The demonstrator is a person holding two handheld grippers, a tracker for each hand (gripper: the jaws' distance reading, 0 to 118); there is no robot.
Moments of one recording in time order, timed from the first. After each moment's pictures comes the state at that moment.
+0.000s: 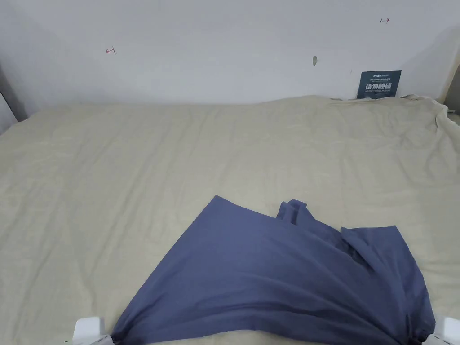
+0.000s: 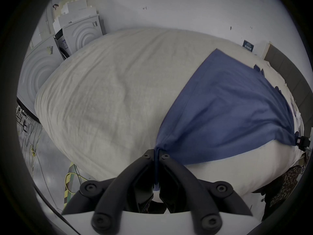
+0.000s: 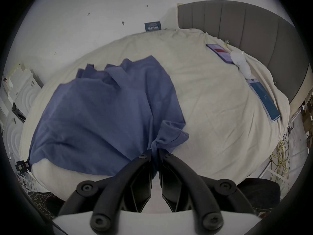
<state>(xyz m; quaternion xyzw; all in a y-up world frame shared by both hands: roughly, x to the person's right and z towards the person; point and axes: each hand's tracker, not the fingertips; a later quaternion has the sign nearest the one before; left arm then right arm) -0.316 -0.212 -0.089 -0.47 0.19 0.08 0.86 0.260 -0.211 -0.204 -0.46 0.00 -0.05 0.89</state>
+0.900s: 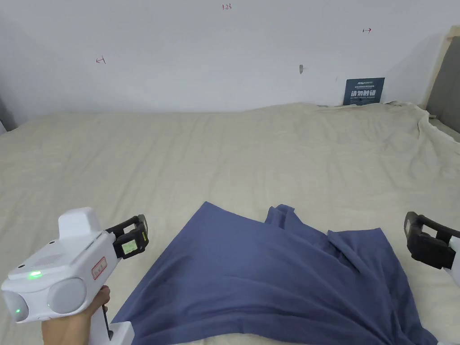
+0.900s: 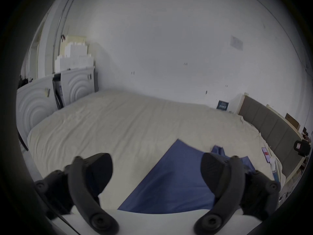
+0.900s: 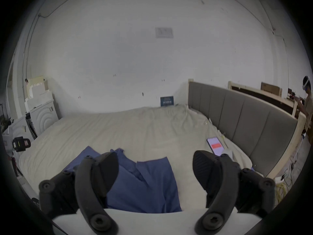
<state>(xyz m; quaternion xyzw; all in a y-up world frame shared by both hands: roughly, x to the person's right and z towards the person) -0.255 -0.009 -0.132 -0.18 0.13 0.08 0.97 0.238 0.021 -0.174 -0.16 0.05 -0.01 0.99</state>
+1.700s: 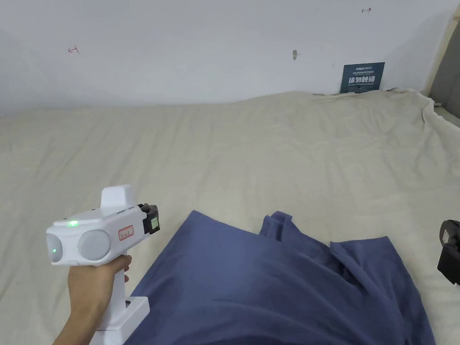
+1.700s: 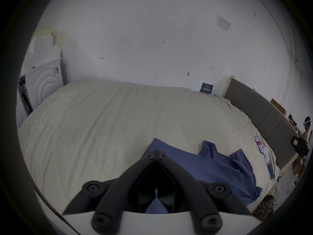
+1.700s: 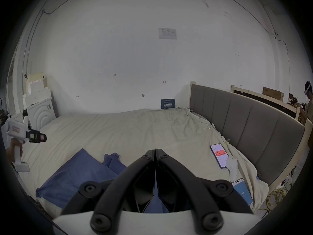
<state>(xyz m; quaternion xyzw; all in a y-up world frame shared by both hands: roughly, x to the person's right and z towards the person) -0.268 -0.046 -0.327 -0.30 0.02 0.08 0.95 0.239 -0.013 -0.248 -0.17 0.04 0.00 0.98</state>
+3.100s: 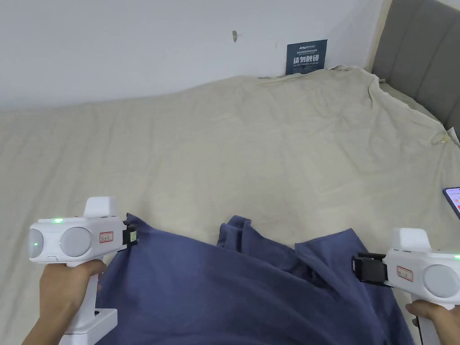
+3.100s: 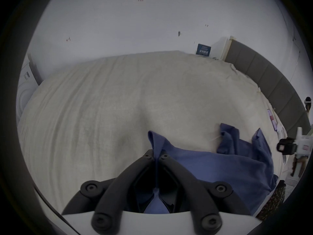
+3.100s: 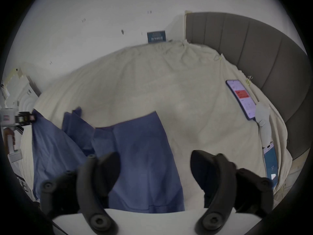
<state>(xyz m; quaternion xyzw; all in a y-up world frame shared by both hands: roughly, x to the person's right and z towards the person) -0.248 -0.102 -0.431 -0.41 -0.04 0.03 0.91 0.259 -0.158 -0.395 -0.46 0.01 -0.03 0.89</state>
